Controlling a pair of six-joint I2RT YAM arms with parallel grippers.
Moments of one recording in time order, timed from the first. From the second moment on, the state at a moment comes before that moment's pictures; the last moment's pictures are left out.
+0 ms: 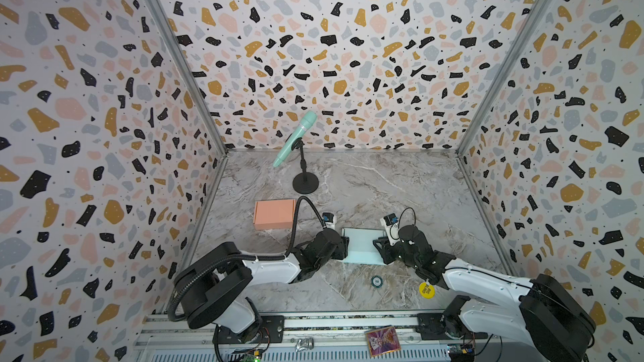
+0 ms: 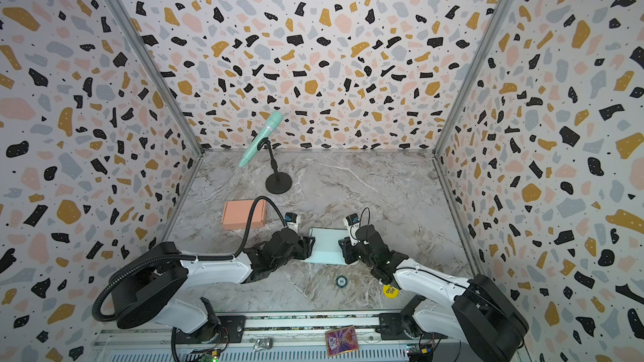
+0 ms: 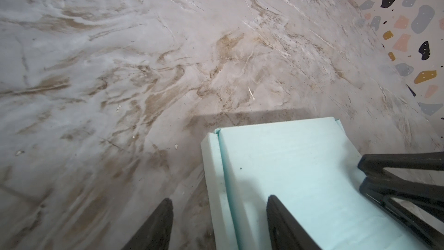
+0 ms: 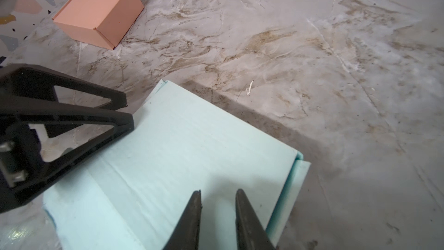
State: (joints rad) left arm -0.92 1.50 0.54 0.29 -0.23 -0.68; right arm 0.72 1.14 0.36 0.14 -0.03 0.31
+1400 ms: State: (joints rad) left arm -0.92 1.55 0.52 0.39 -0.20 -0.69; right arm 0.60 1.05 0.28 0.13 -0.21 0.43
